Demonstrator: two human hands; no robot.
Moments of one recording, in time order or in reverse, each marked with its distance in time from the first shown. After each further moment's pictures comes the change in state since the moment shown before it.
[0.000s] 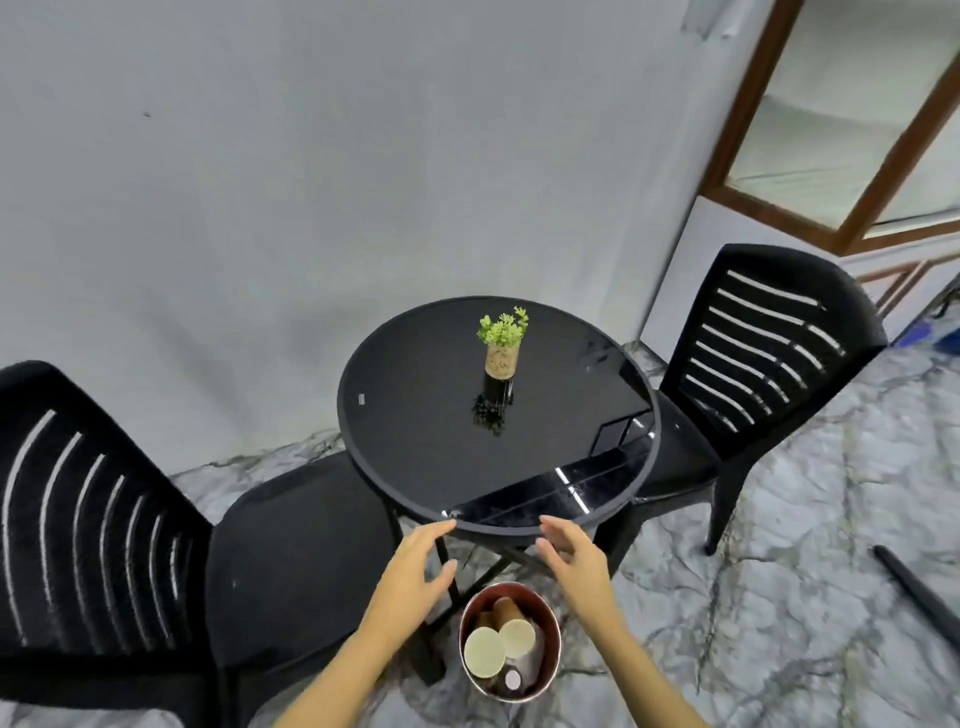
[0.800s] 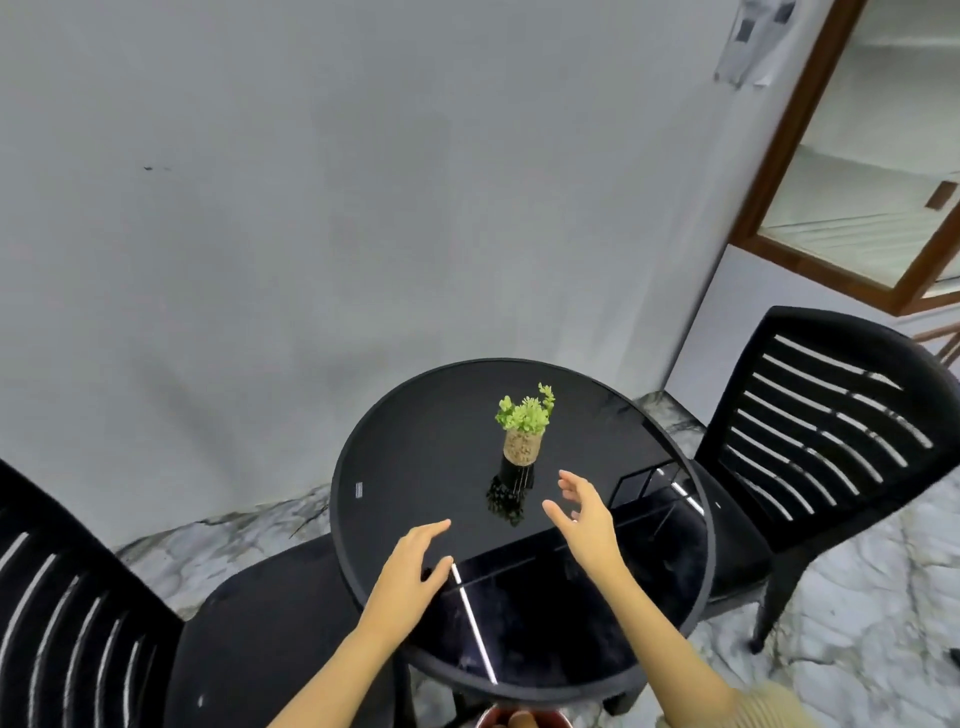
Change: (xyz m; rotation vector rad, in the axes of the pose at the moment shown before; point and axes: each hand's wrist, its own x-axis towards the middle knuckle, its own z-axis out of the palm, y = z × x) left_hand 0.153 -0.016 -0.041 0.013 0.072 -0.008; right_hand 0.198 -0.061 0.010 -0.033 0.000 -0.059
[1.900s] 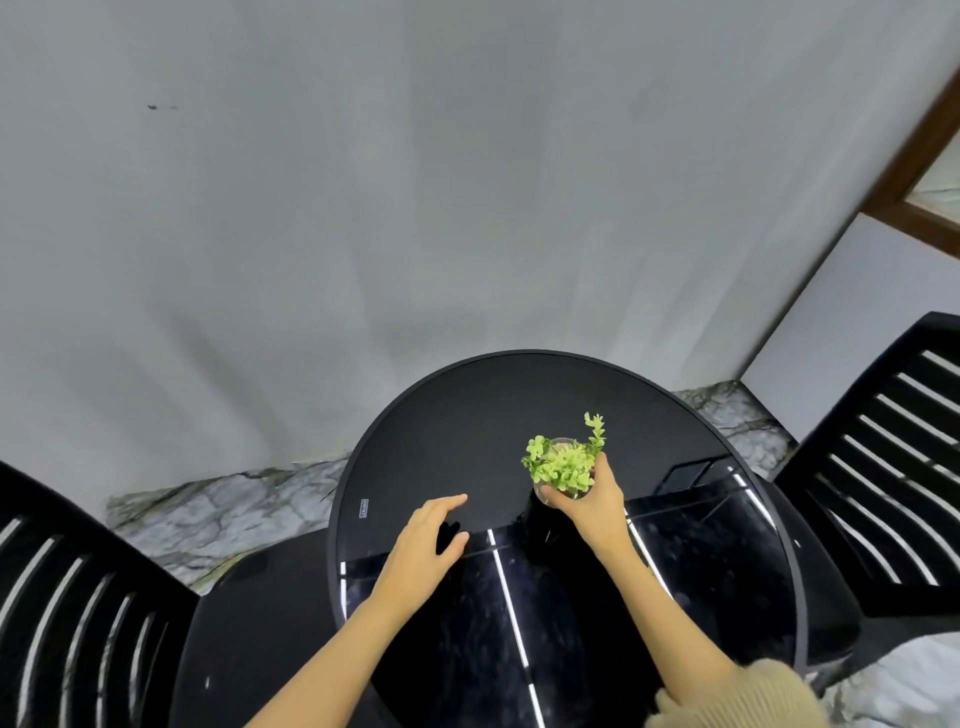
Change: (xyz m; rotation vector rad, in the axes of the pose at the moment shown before) left_hand 0.101 -0.013 0.002 0.025 0.033 -0.114; right_hand 0.123 0.000 0.033 0.105 -0.090 -0.013
